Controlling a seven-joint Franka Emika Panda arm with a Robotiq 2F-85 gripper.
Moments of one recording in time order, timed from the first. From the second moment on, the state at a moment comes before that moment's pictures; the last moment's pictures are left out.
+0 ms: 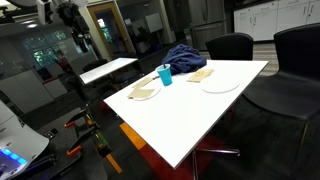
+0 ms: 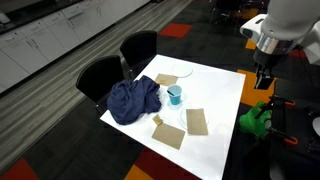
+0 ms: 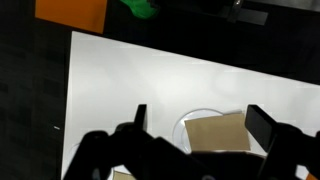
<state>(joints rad) 0.07 -0.42 0.25 -2.54 -0.16 2.00 0.18</state>
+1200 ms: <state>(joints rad) 0.08 -0.03 0.16 -2.42 -0.21 2.60 0.17</state>
